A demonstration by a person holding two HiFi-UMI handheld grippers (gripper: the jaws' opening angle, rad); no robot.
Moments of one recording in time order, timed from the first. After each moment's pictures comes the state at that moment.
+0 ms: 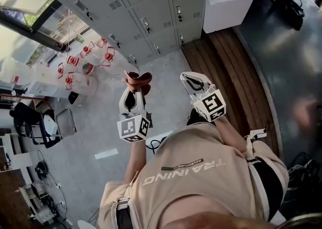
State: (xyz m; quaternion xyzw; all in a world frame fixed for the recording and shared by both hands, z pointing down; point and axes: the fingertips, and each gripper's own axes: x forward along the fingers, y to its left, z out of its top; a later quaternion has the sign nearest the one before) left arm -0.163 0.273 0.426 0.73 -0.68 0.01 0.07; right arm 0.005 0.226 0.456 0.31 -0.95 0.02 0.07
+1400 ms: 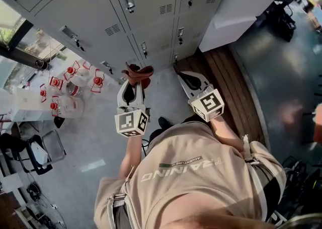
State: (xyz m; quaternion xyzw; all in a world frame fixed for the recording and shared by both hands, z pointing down) left arm -0.259 -0.001 0.443 0.77 -0.63 -0.04 0.08; right arm -0.102 -0.017 0.461 0.34 -0.94 0.01 0.11
